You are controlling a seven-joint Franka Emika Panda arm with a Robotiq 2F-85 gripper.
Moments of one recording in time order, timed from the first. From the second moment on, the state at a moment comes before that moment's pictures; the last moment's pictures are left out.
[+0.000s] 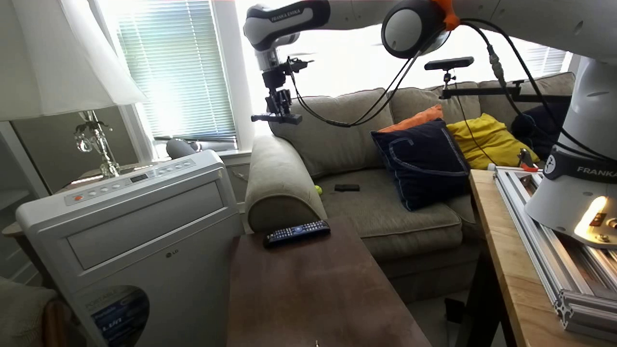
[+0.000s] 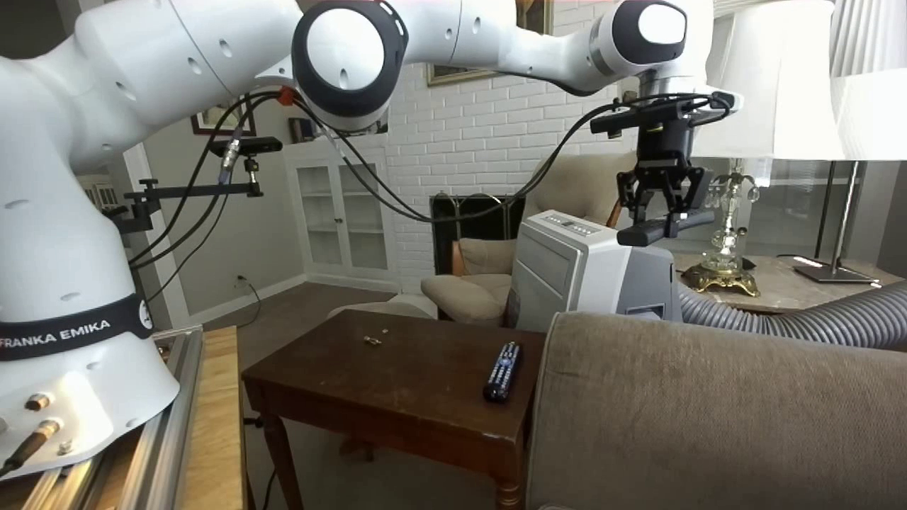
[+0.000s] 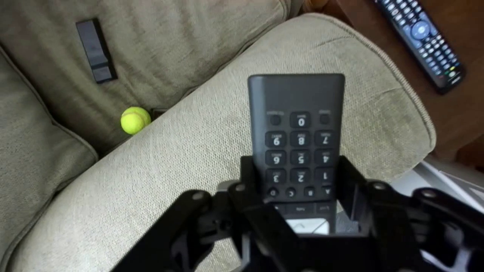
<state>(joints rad) -0.23 1.20 -0.06 -0.44 -0.05 1.53 -0.22</state>
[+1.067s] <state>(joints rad) -0.19 1.17 -0.06 -0.44 -0.06 1.43 -0.34</state>
